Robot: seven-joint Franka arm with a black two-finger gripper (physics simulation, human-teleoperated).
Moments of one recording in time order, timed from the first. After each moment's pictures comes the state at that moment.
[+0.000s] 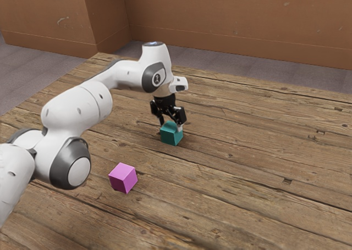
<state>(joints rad) -0.04 1.15 0.05 -0.62 -0.12 1.77 0.18</state>
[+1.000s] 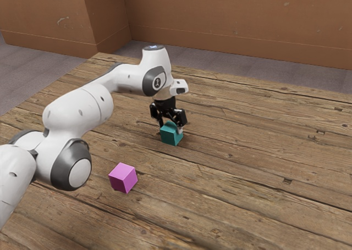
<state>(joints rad) -0.04 1.16 0.05 -0.63 -0.12 1.78 0.10</state>
